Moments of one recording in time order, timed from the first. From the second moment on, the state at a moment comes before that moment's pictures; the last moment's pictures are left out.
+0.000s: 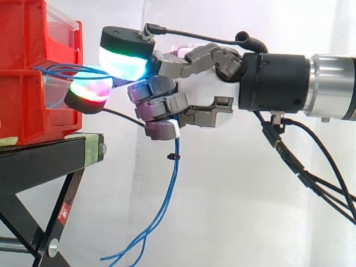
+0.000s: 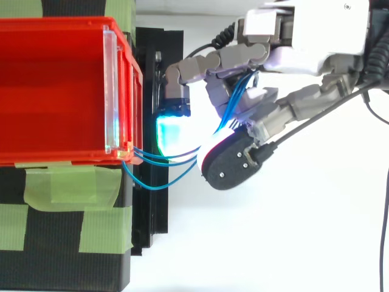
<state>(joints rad) 0.05 -2.02 -1.61 -2.56 -1.55 -0.19</state>
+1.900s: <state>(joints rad) 0.05 -2.02 -1.61 -2.57 -1.54 -0.07</state>
